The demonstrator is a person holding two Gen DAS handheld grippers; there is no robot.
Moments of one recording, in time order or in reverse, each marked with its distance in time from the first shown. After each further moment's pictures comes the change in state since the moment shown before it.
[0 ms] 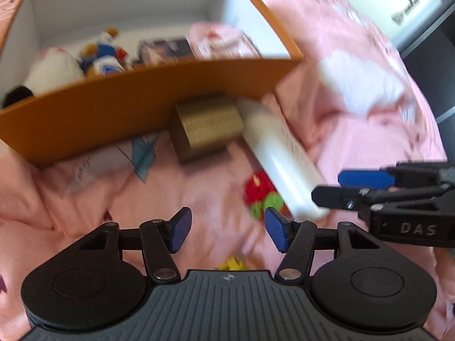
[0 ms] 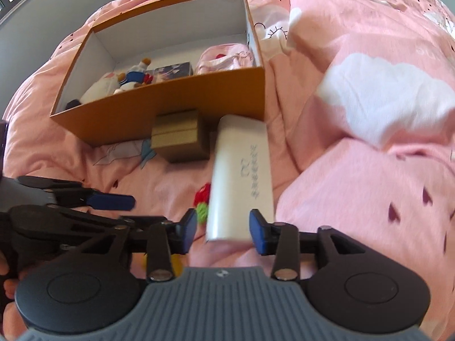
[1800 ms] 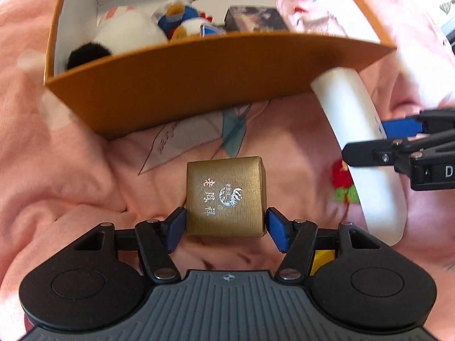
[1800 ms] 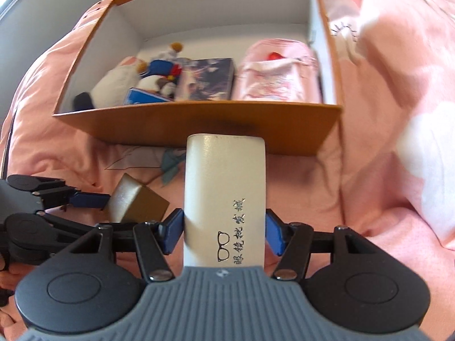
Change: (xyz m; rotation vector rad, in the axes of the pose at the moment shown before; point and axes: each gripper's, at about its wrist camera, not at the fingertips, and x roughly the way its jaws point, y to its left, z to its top) left arm 0.025 0.047 0.002 -0.018 0.172 0.181; right arm 0.053 0.020 0.057 -0.158 0.128 0.149
